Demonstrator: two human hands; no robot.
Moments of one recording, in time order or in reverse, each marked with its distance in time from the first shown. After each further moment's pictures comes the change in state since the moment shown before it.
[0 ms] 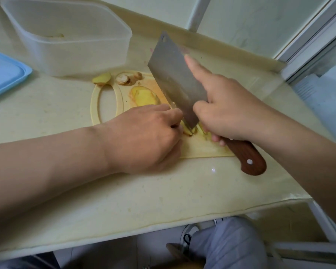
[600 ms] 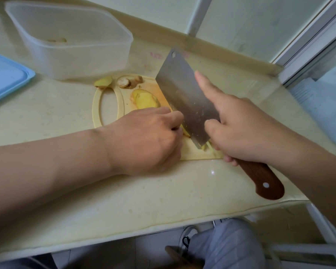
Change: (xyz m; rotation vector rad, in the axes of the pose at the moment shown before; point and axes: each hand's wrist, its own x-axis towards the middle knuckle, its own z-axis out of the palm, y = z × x) left_hand -0.001 0.000 0.001 0.002 -0.003 0.001; right_hand -0.030 0.003 -0.004 -0.014 -0.058 0.073
